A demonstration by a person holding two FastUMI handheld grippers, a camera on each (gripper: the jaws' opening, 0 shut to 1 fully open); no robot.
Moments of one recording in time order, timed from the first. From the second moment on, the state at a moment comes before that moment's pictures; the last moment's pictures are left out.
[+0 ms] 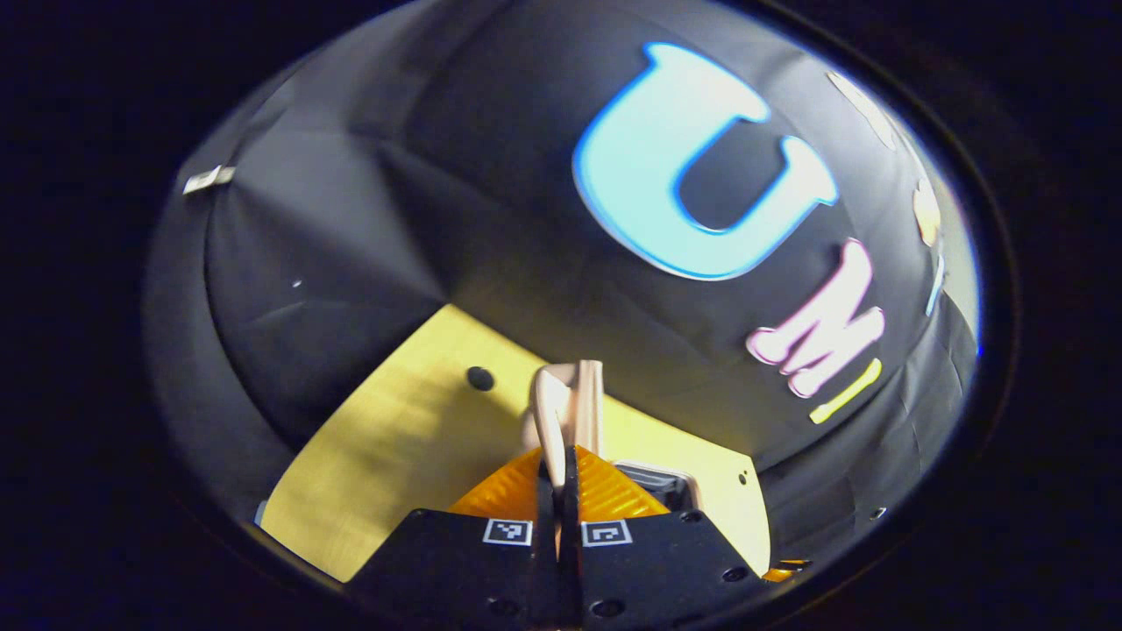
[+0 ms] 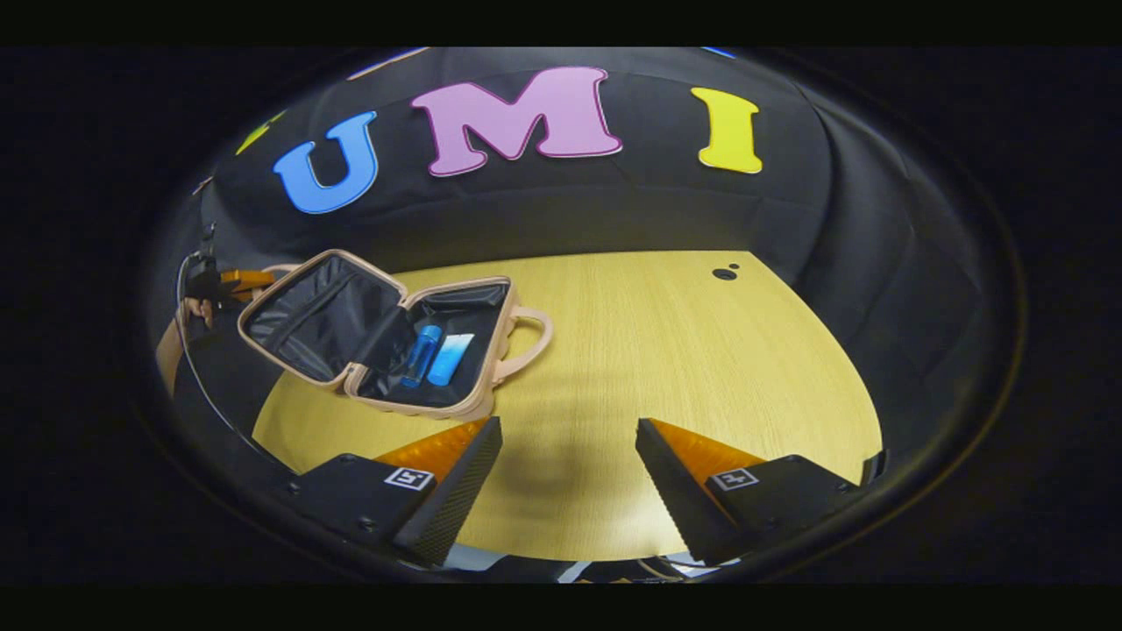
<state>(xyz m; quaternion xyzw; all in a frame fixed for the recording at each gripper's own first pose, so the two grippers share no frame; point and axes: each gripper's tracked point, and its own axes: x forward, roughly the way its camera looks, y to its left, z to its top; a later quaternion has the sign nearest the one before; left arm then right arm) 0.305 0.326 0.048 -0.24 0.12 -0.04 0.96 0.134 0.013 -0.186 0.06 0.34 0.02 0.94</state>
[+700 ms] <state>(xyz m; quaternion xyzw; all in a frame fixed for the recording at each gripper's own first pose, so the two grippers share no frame) 0.322 -0.034 -0.025 -0.15 0.21 -0.23 0.94 0.084 -0.082 -0.188 0.14 0.31 -0.09 0.93</state>
